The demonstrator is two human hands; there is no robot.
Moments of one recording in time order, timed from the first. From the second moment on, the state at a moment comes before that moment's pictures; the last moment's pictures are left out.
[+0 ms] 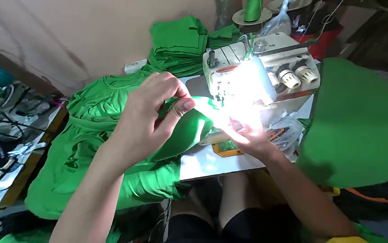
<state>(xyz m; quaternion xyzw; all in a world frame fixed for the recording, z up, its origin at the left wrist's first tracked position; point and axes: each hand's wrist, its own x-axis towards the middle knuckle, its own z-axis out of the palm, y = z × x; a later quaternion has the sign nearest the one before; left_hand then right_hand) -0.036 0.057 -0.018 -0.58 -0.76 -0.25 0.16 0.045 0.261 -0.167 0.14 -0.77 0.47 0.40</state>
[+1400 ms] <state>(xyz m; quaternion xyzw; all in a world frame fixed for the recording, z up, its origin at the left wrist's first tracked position) 0.062 0.106 -0.193 -0.47 -0.76 -0.32 0.32 0.079 0.286 -0.223 0.16 -0.81 0.38 0.42</state>
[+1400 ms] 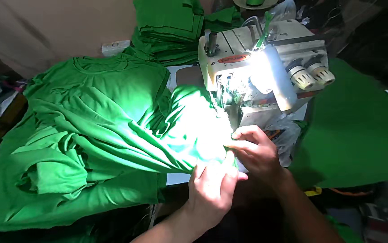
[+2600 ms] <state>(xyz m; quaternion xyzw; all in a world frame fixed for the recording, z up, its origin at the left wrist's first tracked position) 0.050 0.121 -0.174 -0.47 -0.78 -0.25 0.33 0.125 0.217 -0.221 0.05 -0.66 0.72 0.18</state>
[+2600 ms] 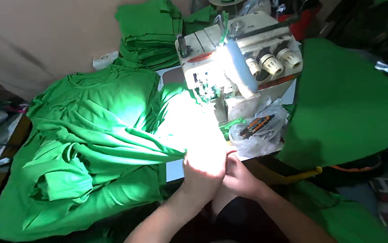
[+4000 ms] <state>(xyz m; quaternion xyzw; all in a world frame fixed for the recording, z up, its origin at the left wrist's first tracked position) 0.115 0.141 -0.216 -0.43 -0.81 -0.37 0.18 0.122 0.266 -0.208 -0.26 -0.78 0.45 0.34</state>
